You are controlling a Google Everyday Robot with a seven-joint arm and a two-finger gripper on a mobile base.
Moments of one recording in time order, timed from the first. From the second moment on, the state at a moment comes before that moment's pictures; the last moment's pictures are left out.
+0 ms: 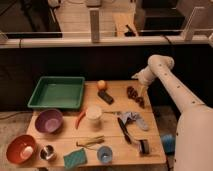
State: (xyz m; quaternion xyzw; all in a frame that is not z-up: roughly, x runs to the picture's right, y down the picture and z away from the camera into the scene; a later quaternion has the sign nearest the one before) arm 0.214 -0.025 0.925 -0.19 -0.16 -0.06 0.97
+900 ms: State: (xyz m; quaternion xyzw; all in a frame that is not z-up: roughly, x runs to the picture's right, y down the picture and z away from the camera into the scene) arm 0.199 0.027 0.962 -0.25 -0.14 0.03 0.96
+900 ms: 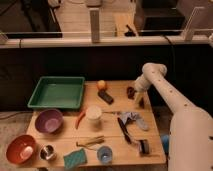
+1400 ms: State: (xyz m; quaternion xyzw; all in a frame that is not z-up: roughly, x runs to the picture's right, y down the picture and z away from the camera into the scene) arm 0.215 0.022 0.965 -0.25 -0.12 0.06 0.96
